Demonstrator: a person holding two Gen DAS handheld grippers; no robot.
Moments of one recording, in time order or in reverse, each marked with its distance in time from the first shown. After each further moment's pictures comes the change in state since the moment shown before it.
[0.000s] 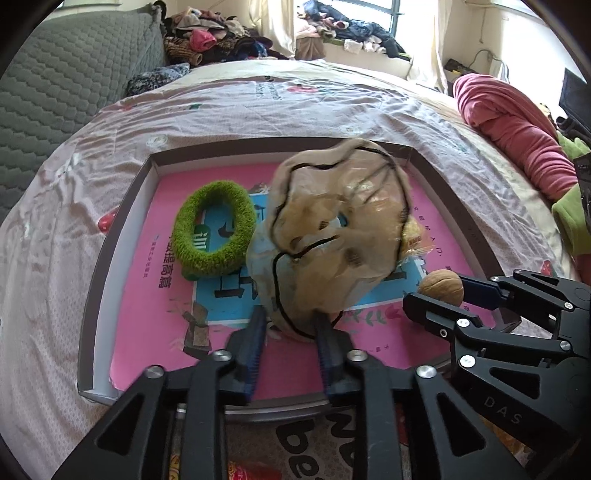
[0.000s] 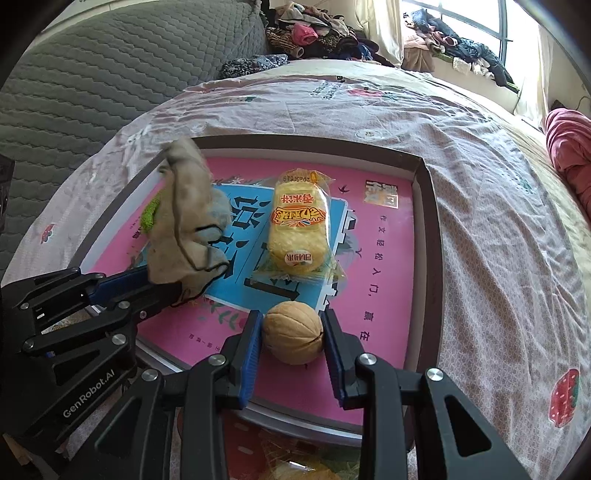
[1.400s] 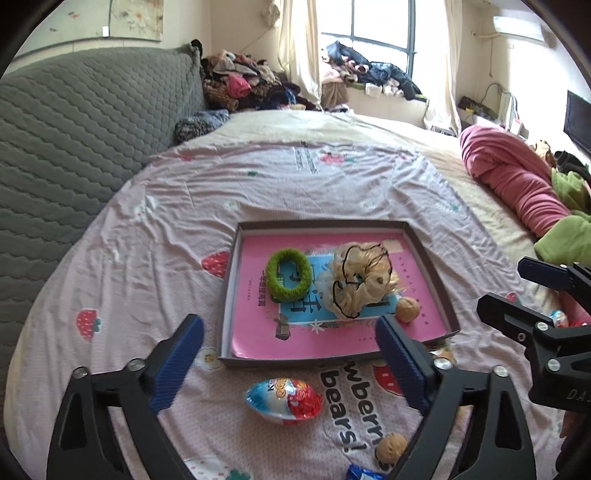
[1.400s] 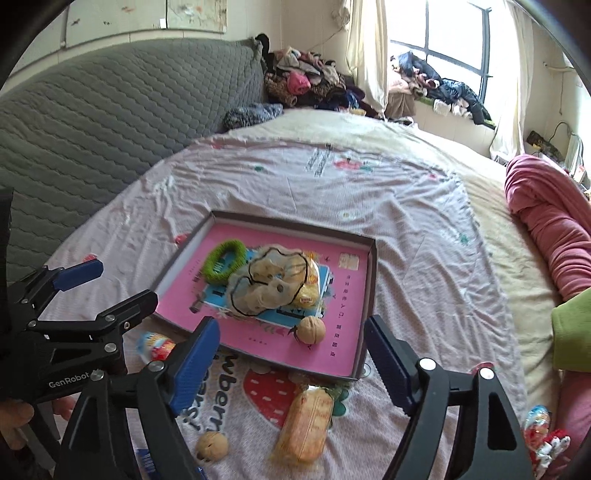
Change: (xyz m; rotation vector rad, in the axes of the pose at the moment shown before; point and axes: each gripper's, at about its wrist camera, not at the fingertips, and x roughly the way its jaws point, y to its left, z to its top) left arm -0.170 0.025 -0.003 -0.040 -0.173 0.091; right arm -0.170 0.042 0.010 -0.013 -0.173 -0.083
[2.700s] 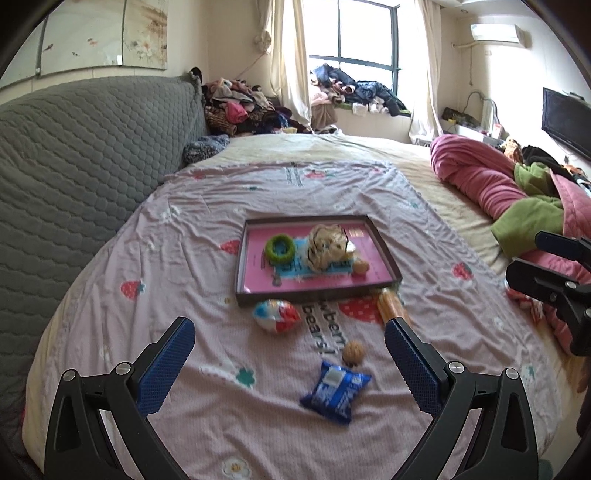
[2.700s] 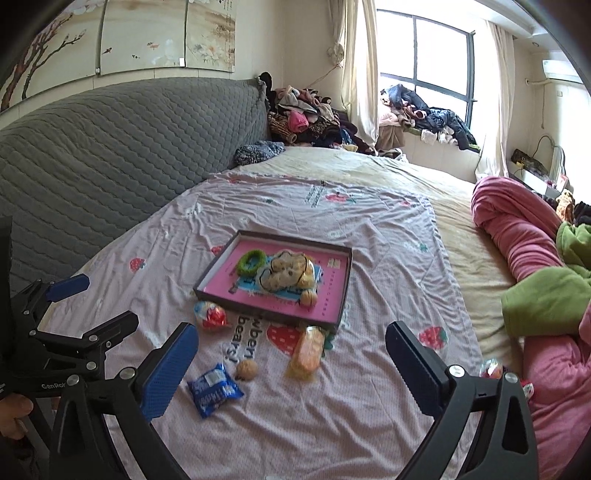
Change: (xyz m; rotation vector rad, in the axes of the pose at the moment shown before) left arm -0.160 -0.014 -0.090 0.039 -0.073 -0.009; right arm -0.162 0.011 -0.073 0.006 -0.110 -0.004
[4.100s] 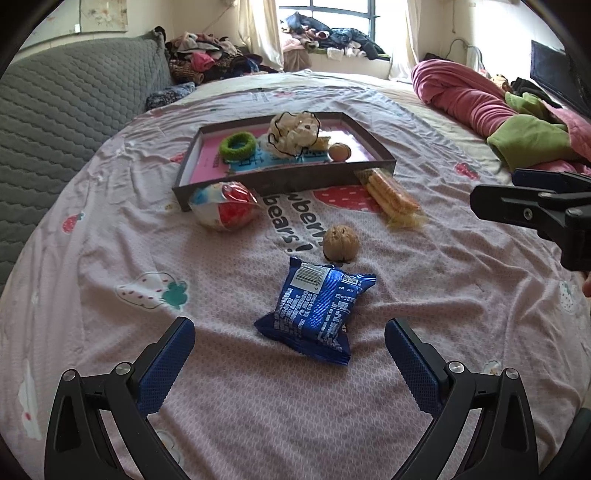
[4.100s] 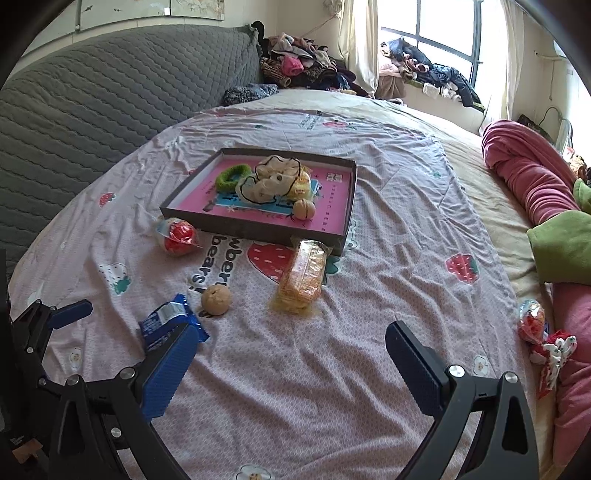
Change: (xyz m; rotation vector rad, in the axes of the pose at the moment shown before) left arm 0.104 -0.035 -0.106 0.083 0.191 -0.061; right arm 0.106 -0.009 -0.075 0.012 0.190 -0.017
